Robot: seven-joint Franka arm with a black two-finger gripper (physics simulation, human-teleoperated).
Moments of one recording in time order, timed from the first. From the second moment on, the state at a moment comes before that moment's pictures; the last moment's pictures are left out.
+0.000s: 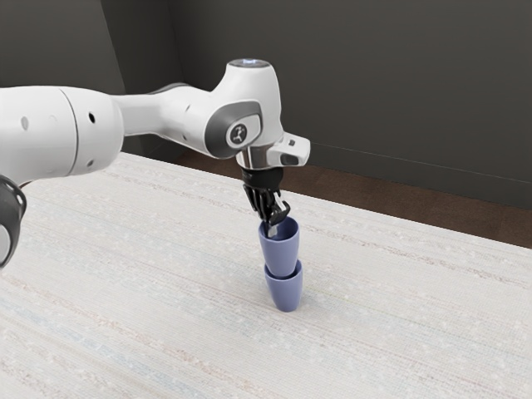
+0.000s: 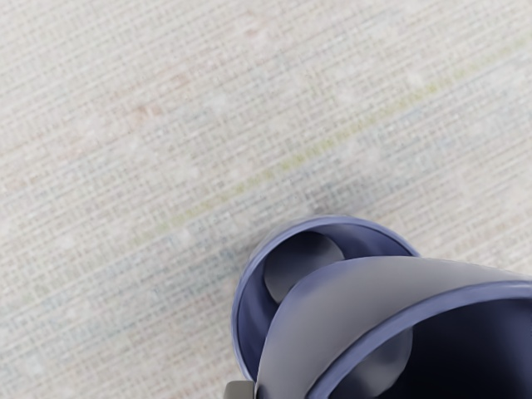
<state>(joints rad) -0.31 0.36 0.05 -1.61 -0.05 1.93 0.24</state>
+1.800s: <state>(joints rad) -0.31 0.39 0.05 -1.61 -0.06 1.95 0.25</state>
